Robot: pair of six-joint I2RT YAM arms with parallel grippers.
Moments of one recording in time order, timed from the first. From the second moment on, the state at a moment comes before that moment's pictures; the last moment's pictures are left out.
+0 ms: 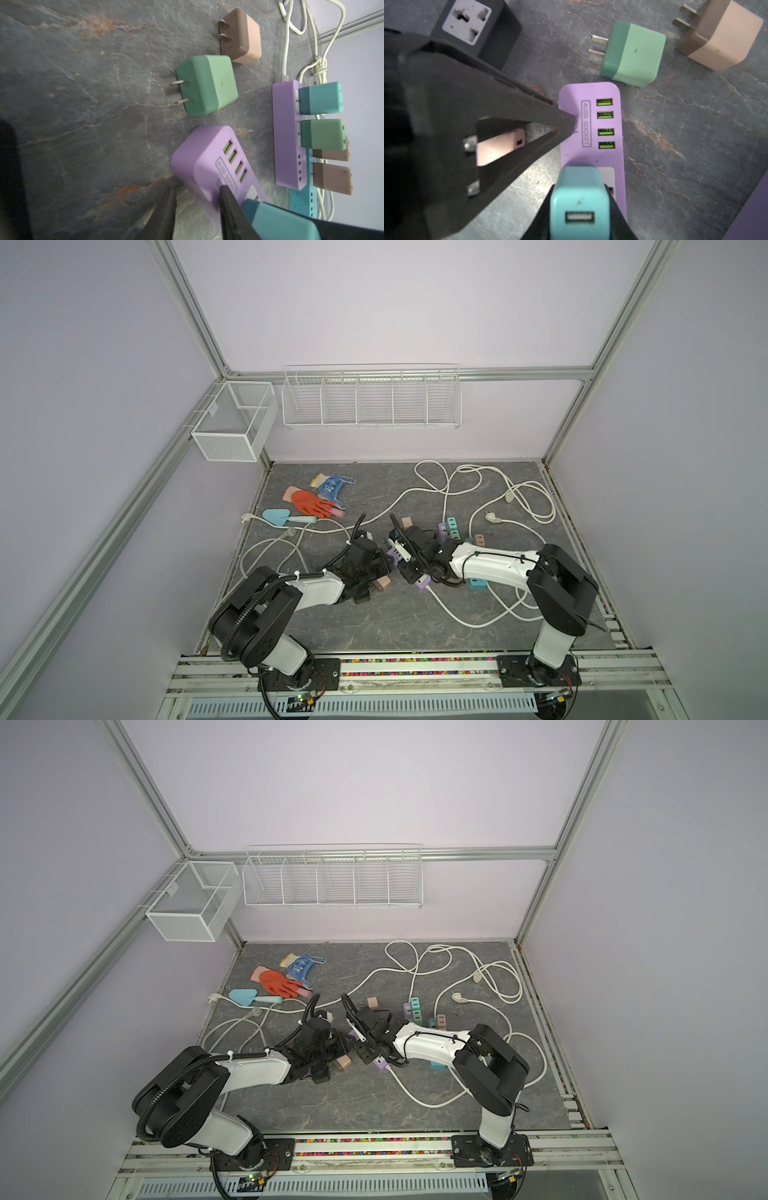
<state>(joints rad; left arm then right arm) -0.67 1.52 0.51 0.28 0.08 -0.92 0.94 1.79 1.12 -0.36 0.05 0.17</state>
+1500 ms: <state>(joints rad) -0.67 1.56 0.54 0.27 0.05 -0.87 0.92 1.76 1.07 -0.29 0.04 0.21</state>
